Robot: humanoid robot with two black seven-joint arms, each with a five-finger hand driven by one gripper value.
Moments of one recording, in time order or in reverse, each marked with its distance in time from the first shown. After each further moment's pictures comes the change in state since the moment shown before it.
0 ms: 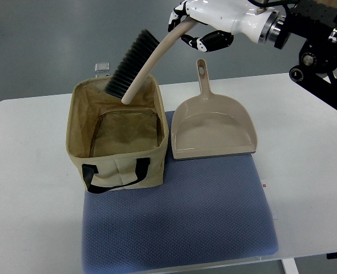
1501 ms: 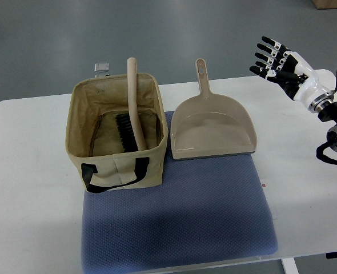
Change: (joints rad) left arm 0.000 0.000 0.000 0.000 0.000 0.000 0.000; right arm -0.524 -0.035 0.219 -0.180 1.519 0.178 0.012
